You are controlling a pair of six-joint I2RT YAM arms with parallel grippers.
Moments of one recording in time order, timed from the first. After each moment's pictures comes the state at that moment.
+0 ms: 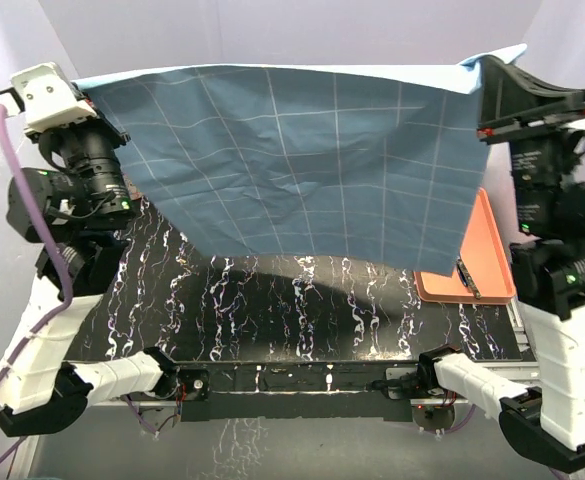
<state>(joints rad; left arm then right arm) -0.69 1.09 1.68 0.08 -1.03 0.47 0.31 0.99 1.68 -0.04 0.09 0.26</state>
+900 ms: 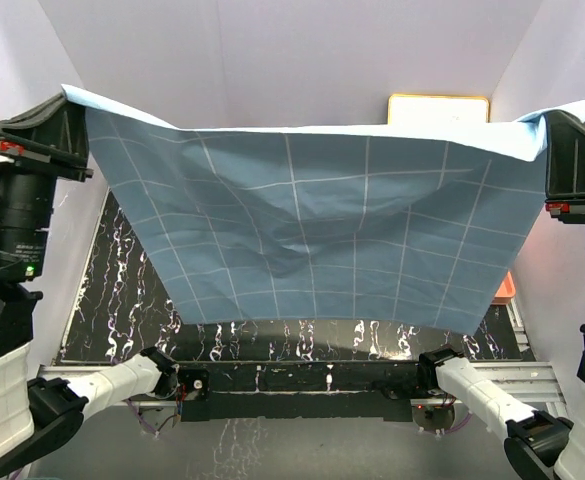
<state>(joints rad) -0.62 1.00 1.99 -0.41 -0.34 0.00 0.31 0.83 1.87 -0.29 -0.03 0.32</state>
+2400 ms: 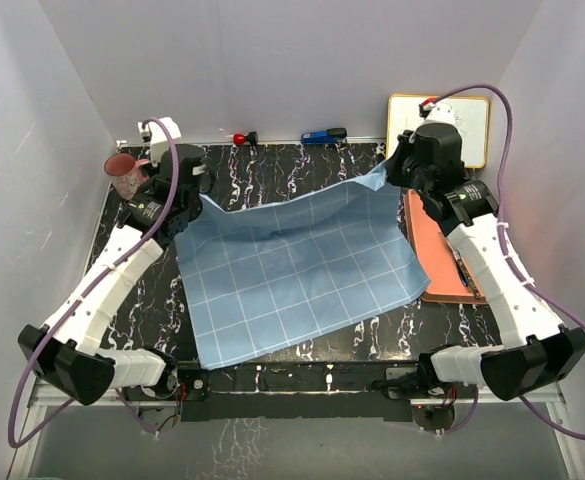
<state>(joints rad) -0.47 1.28 1.37 -0.64 -0.87 -0.31 0.31 1.28 1.46 -0.59 0.17 0.36</state>
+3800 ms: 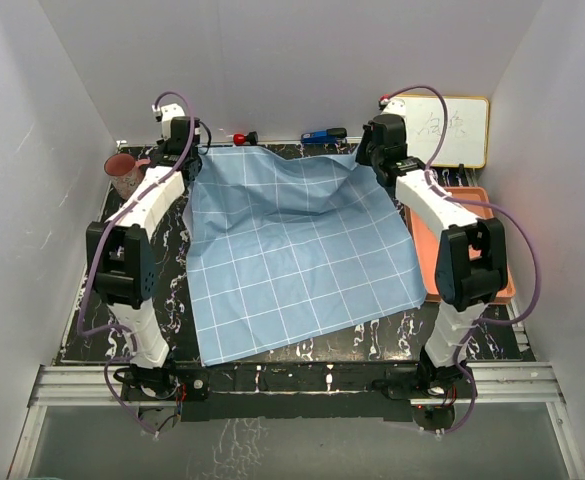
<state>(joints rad) -0.18 1.85 1.58 -0.34 -0.58 -0.29 0.25 1.82 1.51 -0.09 0.15 0.33</state>
